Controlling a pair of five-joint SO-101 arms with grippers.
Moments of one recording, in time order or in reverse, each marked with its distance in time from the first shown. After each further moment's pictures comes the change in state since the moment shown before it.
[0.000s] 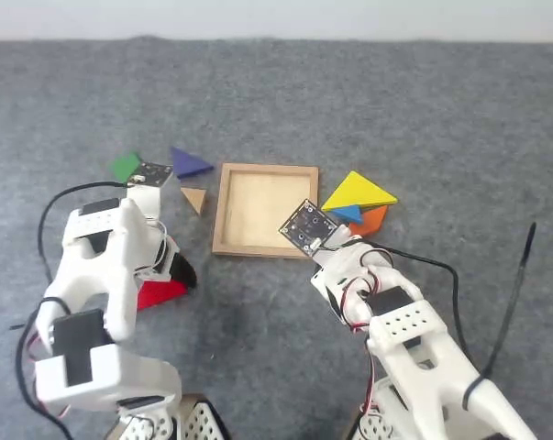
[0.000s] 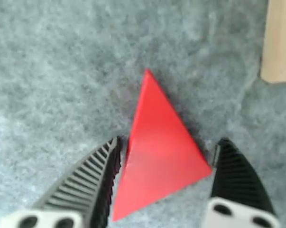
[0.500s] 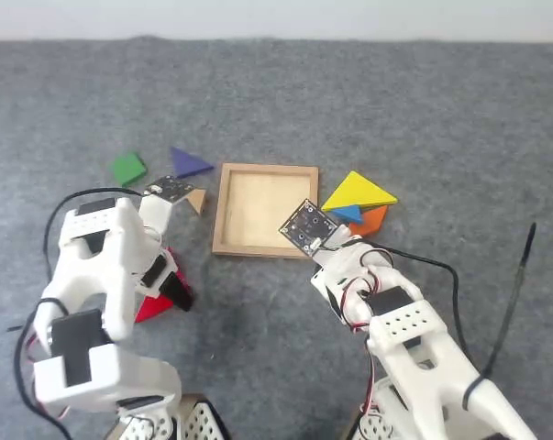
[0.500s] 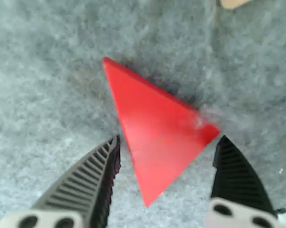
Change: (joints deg) left arm -1.1 0.0 -0.4 6.0 -19.1; right arm 0.1 0.0 0.0 0.0 0.0
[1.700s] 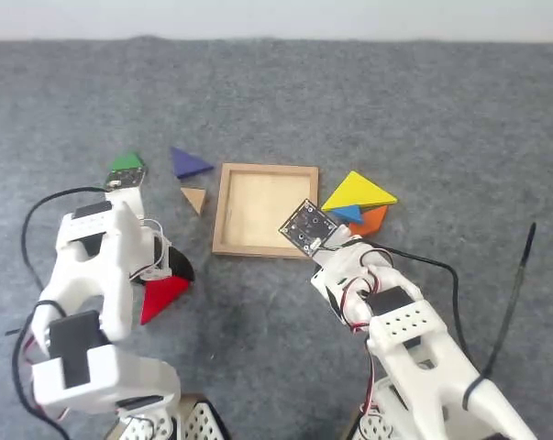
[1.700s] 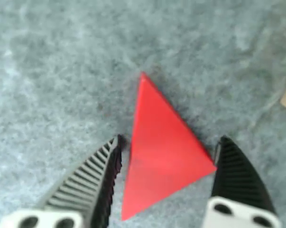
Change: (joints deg) left arm -1.1 0.0 1.1 -4.7 34.5; right arm 0.0 0.0 0.0 0.0 0.0
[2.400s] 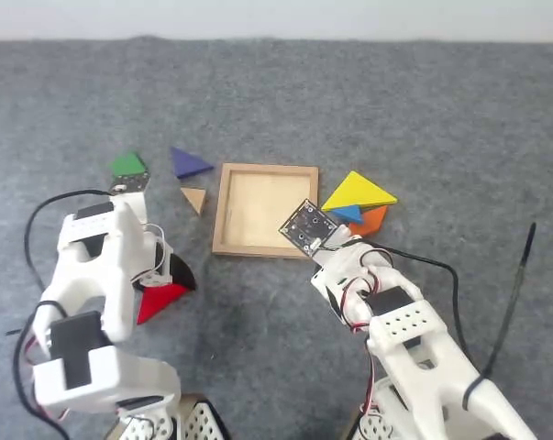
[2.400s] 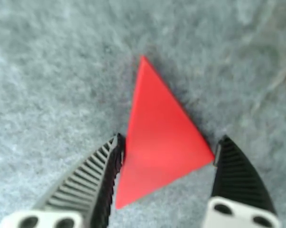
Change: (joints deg) left arm 0.6 -0.2 0.9 2.8 -2.0; right arm -0.1 0.0 0.0 0.0 0.0
